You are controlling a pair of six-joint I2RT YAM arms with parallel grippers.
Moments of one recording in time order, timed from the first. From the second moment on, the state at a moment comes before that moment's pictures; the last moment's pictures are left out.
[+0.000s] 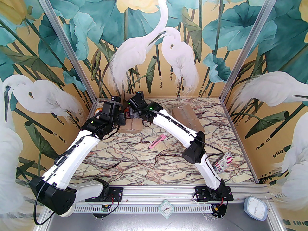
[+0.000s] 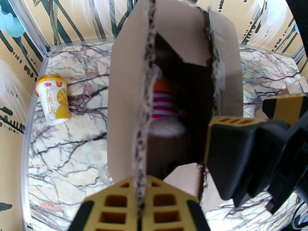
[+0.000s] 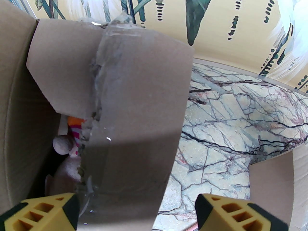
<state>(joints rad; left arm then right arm) -0.39 1.24 1.30 -0.77 -0.33 -0.22 0.91 2.28 2.47 -1.02 0.41 0.55</state>
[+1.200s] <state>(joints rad) -0.43 1.18 1.20 -0.63 -0.41 -0.25 0.90 2.26 2.47 -0.94 0.29 0.60</state>
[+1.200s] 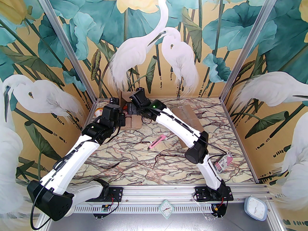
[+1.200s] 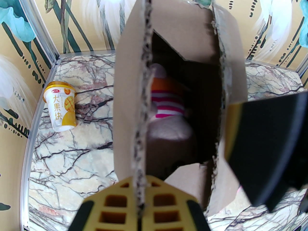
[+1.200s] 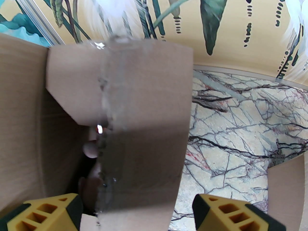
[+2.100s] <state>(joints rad) -0.46 1.15 1.16 -0.59 -0.50 -0.21 0.91 2.06 2.11 -0.88 0.44 0.59</state>
